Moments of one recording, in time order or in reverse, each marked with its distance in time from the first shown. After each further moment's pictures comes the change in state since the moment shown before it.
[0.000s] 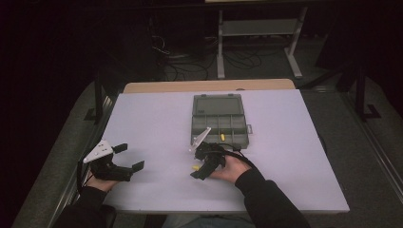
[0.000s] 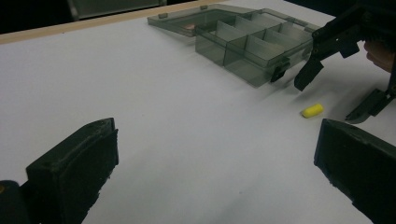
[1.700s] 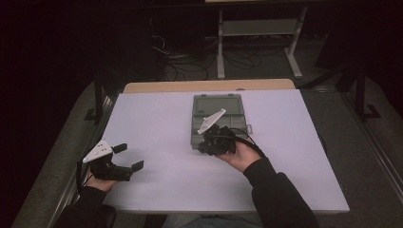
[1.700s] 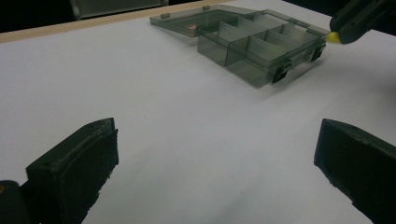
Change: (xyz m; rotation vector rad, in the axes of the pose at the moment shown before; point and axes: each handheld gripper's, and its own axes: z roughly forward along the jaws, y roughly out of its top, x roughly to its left) left arm 0.001 0.000 -0.001 -0.002 0.007 -0.010; right arm -0.009 0.015 -0.071 -0.135 -0.110 0.026
